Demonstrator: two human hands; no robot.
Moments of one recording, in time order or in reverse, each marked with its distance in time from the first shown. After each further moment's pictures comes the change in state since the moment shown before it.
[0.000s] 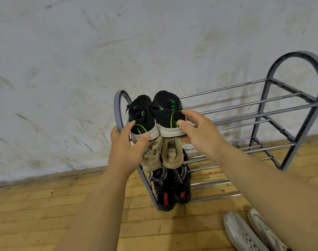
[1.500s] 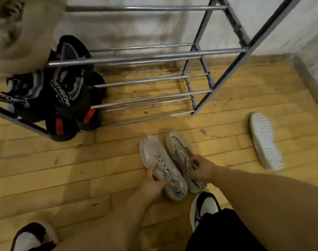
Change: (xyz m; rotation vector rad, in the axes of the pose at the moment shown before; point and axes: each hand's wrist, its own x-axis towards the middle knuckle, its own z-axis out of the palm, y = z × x) left_hand -0.267 -0.152 0.405 -0.354 -0.956 -0.918; right_hand -0.175 0.369 -0.256 -0.839 -0.482 1.124
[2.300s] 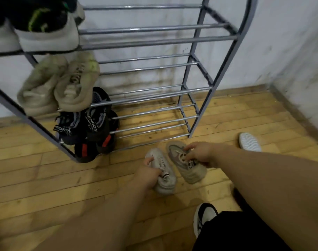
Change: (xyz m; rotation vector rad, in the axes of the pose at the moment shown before) left_hand -0.085 0.092 -0.023 -0.031 0.191 0.205; right_hand -0.118 -0.082 -0.084 0.339 0.064 -0.113
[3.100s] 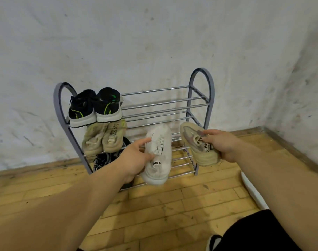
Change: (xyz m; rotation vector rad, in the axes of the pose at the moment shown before) left_hand -0.196 0.169 -0.084 0.123 0.037 0.467; right_hand -0.167 -0.050 -0.081 0.574 0.311 -0.451
